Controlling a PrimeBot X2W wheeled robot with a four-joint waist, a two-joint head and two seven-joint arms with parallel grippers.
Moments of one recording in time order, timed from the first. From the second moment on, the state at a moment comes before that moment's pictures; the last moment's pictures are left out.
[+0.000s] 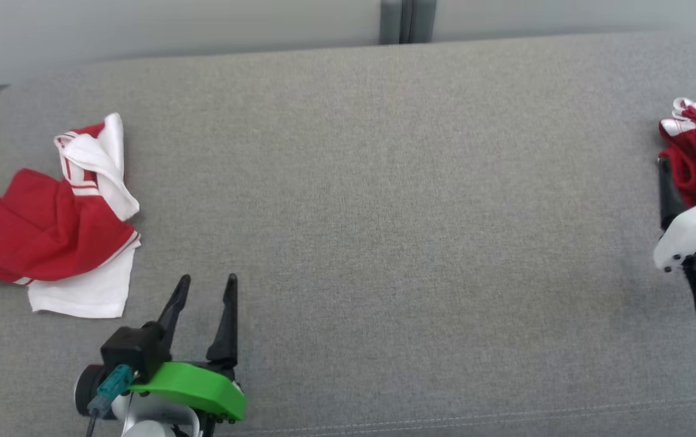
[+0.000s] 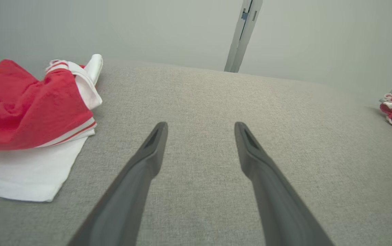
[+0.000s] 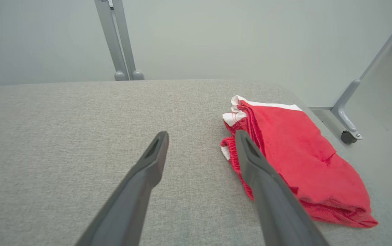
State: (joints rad) left arm -0.11 0.22 -0.38 0.16 -0.49 0.08 -0.21; right arm -0.64 -0.40 0.06 0.89 0.34 0.13 -0.20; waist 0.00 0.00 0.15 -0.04
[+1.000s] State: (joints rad) left arm 0.10 0.14 -0.06 0.14 -0.37 -0.04 -0.26; right arm -0.06 -0.06 -0.02 0.30 0.25 0.13 -0.17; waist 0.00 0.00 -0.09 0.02
